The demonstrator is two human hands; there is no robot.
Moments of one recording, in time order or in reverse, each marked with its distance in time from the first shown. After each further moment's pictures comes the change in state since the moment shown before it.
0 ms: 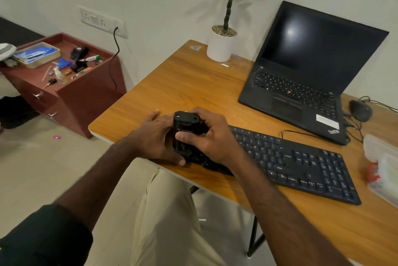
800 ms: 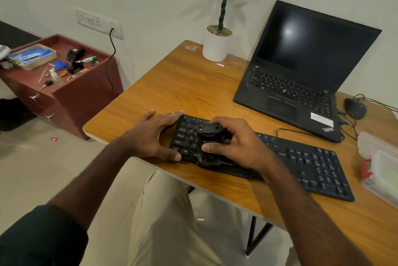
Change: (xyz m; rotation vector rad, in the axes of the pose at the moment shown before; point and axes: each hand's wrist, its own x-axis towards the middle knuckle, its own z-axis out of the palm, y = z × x) left_hand 0.003 -0.001 0.001 -0.050 -0.009 -0.043; right_hand -0.031 0.006 -0.059 0.023 -0.133 0.121
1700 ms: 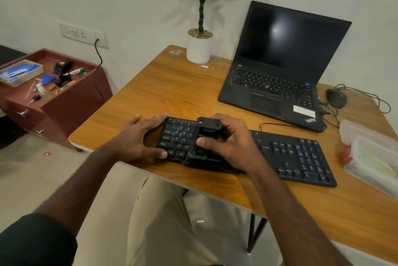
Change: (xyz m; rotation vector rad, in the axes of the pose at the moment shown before) left_hand 0.002 -0.004 0.001 -0.052 0.008 -0.032; right_hand -0.024 0.011 -0.001 0.146 0.254 -0.145
